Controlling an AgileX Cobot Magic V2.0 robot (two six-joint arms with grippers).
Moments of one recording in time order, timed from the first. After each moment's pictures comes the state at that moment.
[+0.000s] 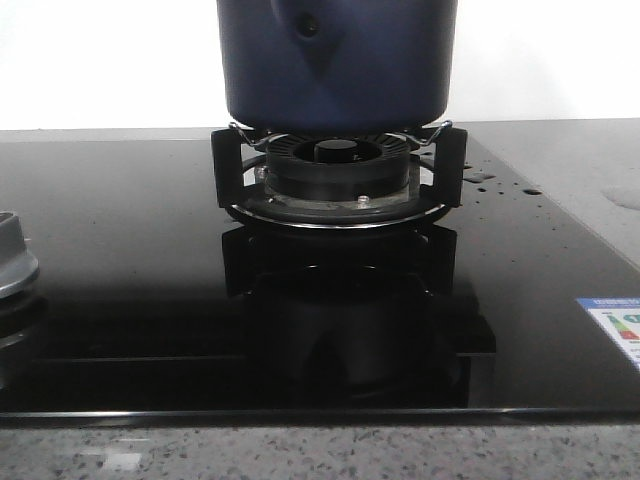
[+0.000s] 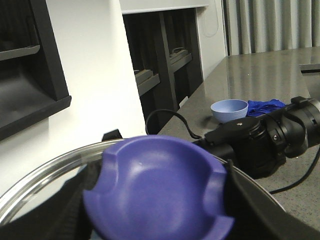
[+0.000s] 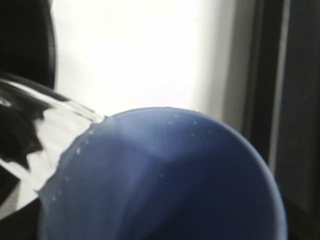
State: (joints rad) left arm -0.29 1.17 -1.34 -1.45 0.91 1.48; right arm 0.41 1.46 -1.27 -1.44 0.02 -0.18
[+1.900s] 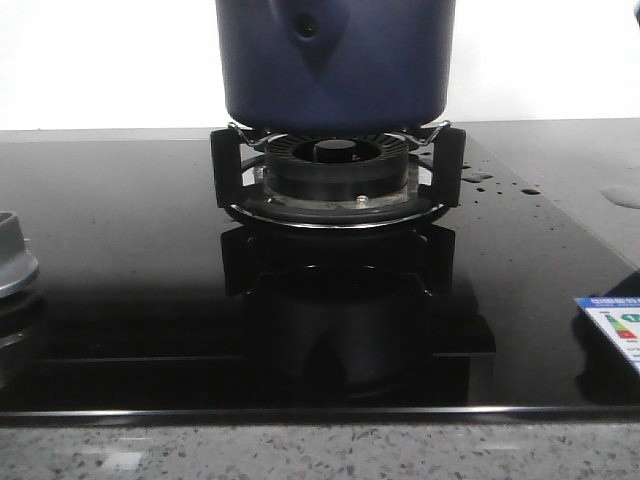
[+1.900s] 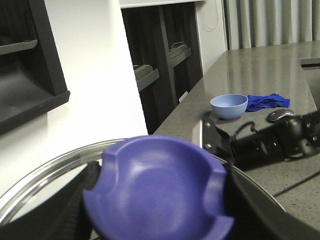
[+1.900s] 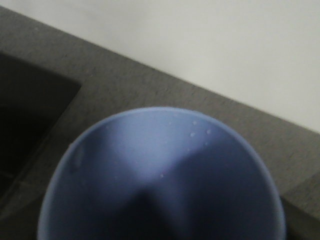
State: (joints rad) left arm -0.29 1.17 -1.34 -1.43 0.92 1.47; right arm -0.04 1.16 -0.71 -1.02 -0.04 0.65
